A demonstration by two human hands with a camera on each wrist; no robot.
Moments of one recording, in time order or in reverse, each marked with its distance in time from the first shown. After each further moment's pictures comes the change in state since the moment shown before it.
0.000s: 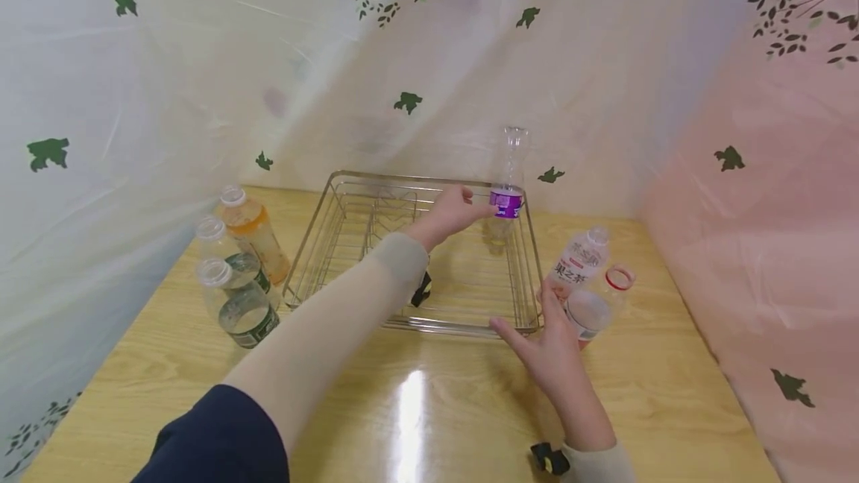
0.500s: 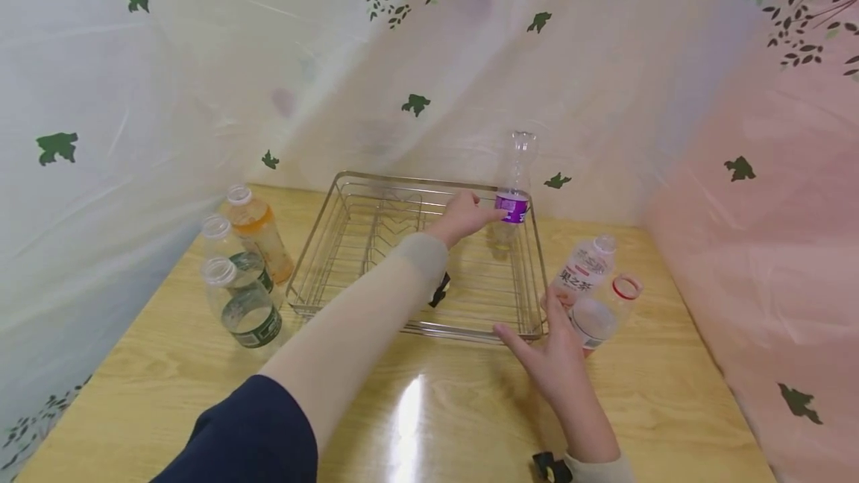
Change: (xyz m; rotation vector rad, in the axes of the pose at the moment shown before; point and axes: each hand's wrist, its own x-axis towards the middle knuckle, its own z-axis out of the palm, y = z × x) left_hand 0.021 -0.010 0.015 -0.019 0.038 -0.030; right_hand 0.000 -0.002 0.002 0.001 -0.001 0.013
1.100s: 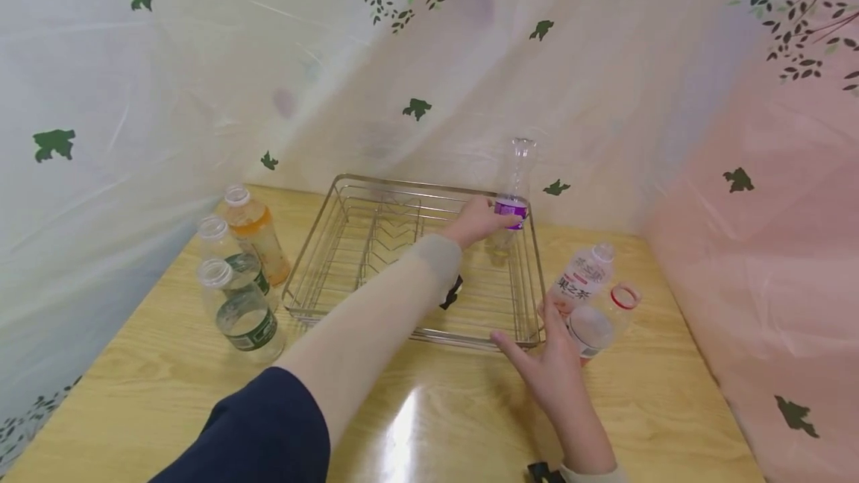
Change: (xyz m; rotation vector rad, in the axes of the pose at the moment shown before) left_hand 0.011 0.005 0.019 -0.059 0.000 0.077; right_hand -0.001 -0.002 0.001 0.023 -0.001 0.011
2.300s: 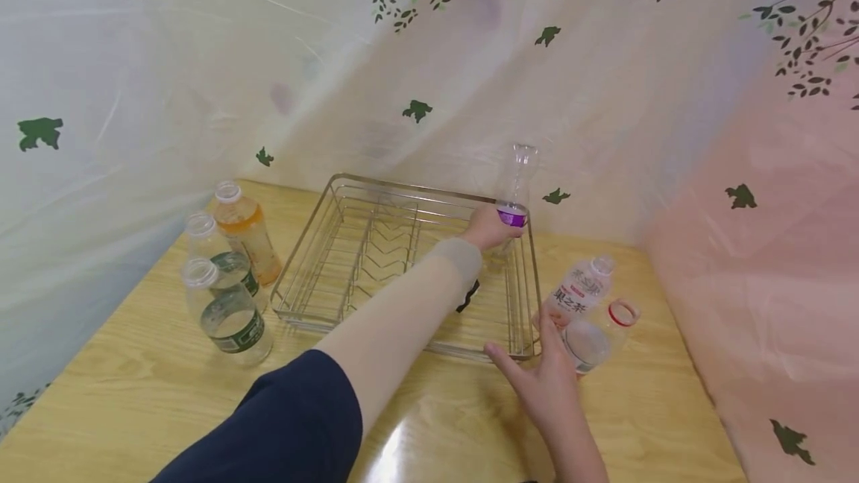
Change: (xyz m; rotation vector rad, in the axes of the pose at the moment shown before) left_hand 0.030 -0.010 0.034 0.070 0.106 -0.035; right_hand -0.002 -0.003 0.001 0.006 0.012 0.027
